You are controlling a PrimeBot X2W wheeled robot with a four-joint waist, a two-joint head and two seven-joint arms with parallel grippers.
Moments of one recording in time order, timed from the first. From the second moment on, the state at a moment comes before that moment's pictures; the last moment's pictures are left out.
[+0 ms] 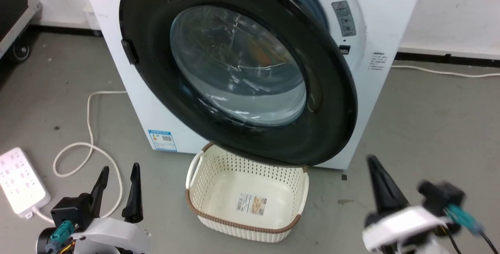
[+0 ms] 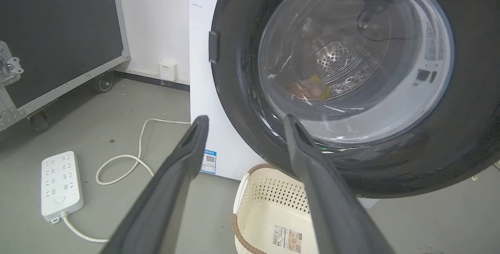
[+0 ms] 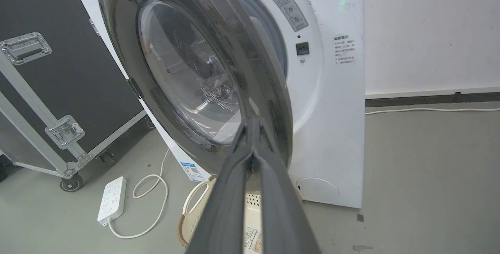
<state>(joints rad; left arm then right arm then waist) -0.06 0.40 -0.27 0.13 -0.60 0.18 -0.26 -0.08 -0.05 0.09 0.20 0.34 0.13 -0.21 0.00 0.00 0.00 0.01</state>
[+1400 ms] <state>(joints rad) -0.20 0.29 -0.10 0.09 -0.45 0.00 -0.26 -0.89 -0.05 -0.24 0.70 0.08 0.13 -0.25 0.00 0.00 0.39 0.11</state>
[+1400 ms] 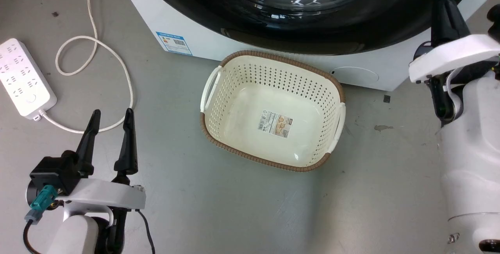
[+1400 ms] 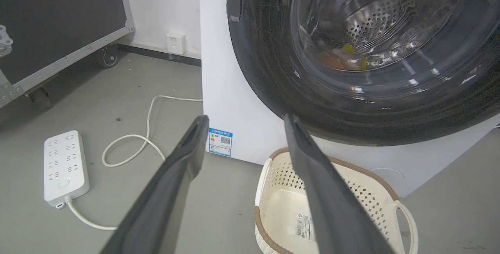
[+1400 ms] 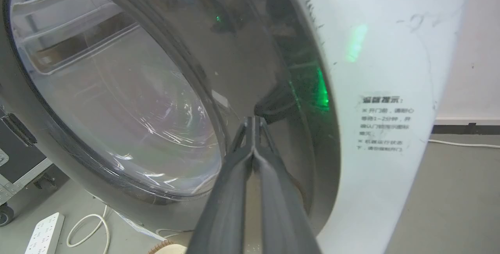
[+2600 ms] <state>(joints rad) -0.07 0.25 -0.07 0.12 -0.37 0.02 -0.24 -0.09 -0.05 -0.08 0.11 0.18 0.13 -0.20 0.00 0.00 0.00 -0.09</state>
